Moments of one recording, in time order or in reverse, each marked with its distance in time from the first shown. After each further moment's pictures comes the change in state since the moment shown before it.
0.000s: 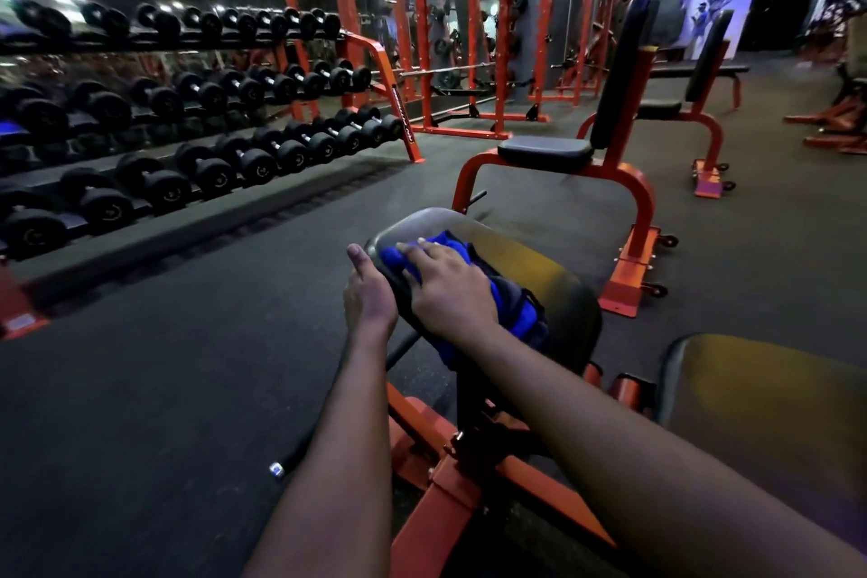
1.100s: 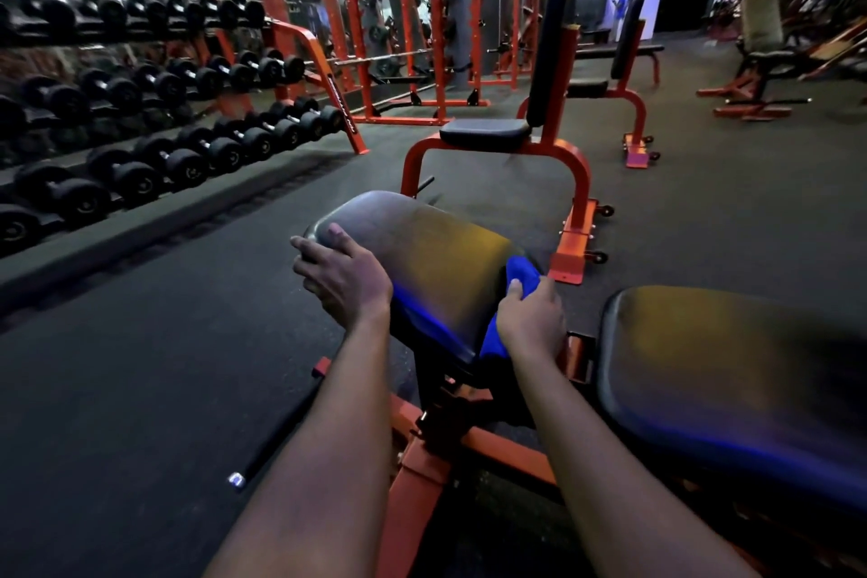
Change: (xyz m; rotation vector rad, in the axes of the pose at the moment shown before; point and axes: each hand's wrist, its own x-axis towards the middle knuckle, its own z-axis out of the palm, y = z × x) left_hand -0.024 0.009 0.049 0.171 0.310 0.093; right_hand -0.089 0.104 -0.017 0.261 0.348 1.023
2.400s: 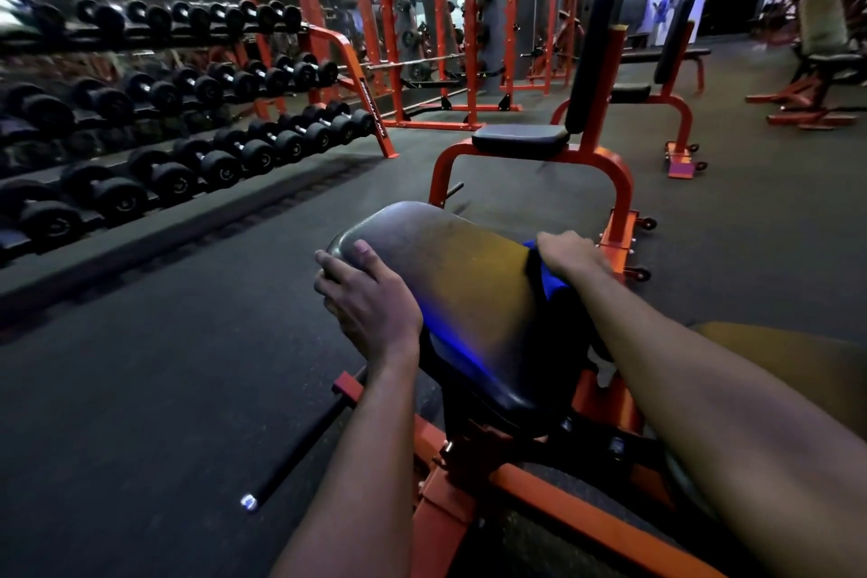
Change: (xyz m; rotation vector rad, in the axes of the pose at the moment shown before) left_hand 0.003 -0.007 0.003 -0.025 0.016 0.075; right_hand 0.131 -0.071 0.024 -0.404 -0.330 -0.085
